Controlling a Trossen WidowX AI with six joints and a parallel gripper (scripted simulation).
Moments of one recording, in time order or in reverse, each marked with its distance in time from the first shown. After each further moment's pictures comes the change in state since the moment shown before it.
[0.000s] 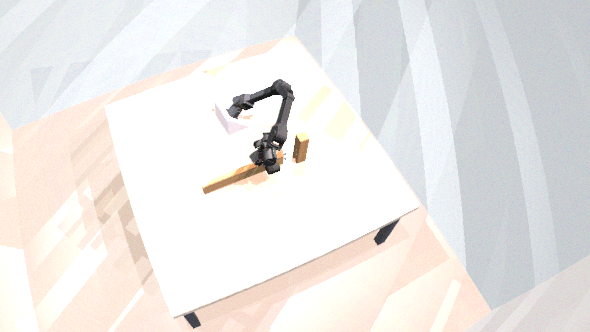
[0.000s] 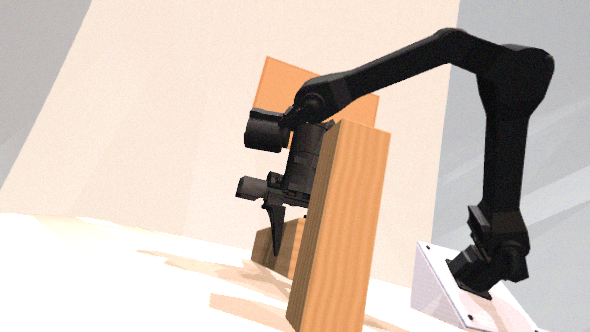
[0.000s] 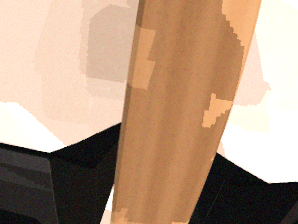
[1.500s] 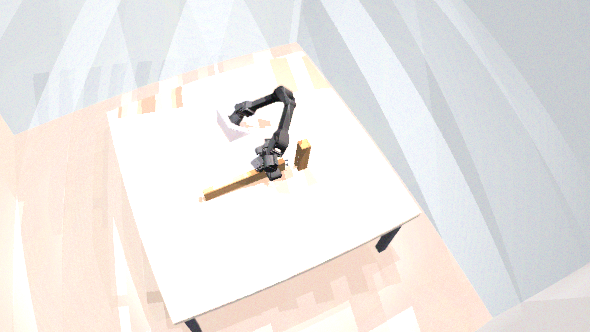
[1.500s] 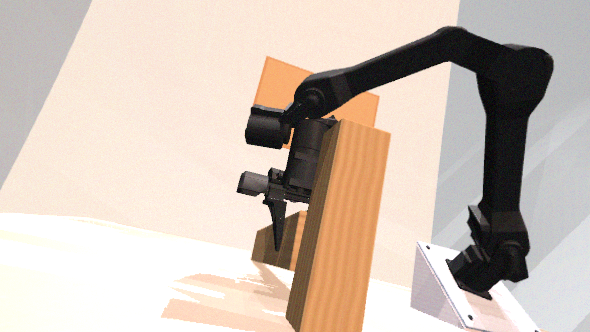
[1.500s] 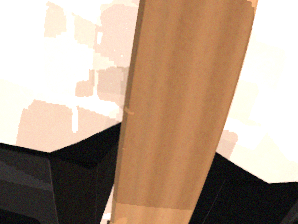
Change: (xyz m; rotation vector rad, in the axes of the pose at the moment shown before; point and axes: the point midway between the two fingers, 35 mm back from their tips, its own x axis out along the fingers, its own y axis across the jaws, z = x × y) arm -0.007 0.000 0.000 0.002 0.000 -0.001
